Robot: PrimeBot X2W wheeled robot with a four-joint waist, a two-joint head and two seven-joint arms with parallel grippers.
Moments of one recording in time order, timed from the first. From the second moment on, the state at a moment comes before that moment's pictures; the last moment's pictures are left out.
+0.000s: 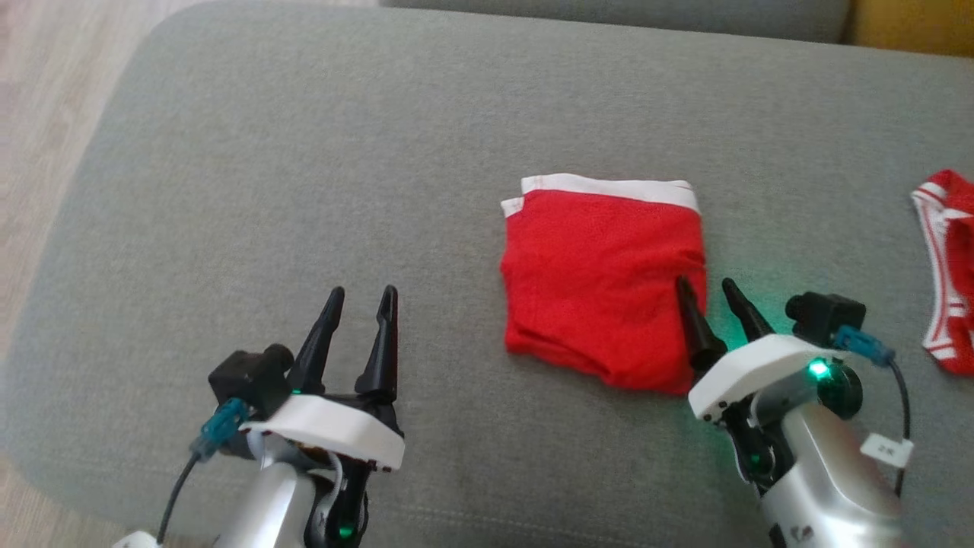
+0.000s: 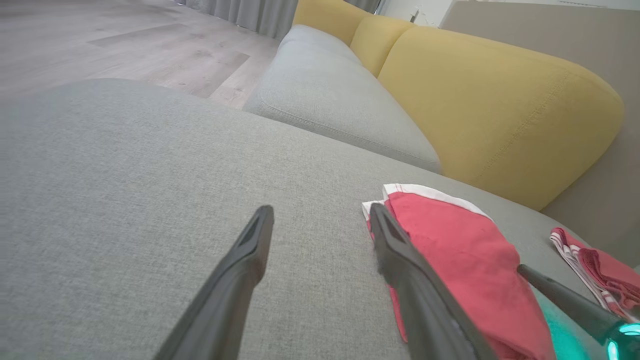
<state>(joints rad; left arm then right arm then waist) -0.13 0.04 -0.35 0.24 -0.44 0.01 -0.26 -0.32 -0.06 0.16 0.62 0.44 0.13 -0.06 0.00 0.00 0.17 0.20</state>
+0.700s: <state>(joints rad) -0.13 0.04 -0.36 0.24 -0.44 0.02 -0.26 -0.44 -0.15 0.38 0.76 0.35 0.13 -0.18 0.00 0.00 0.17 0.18</state>
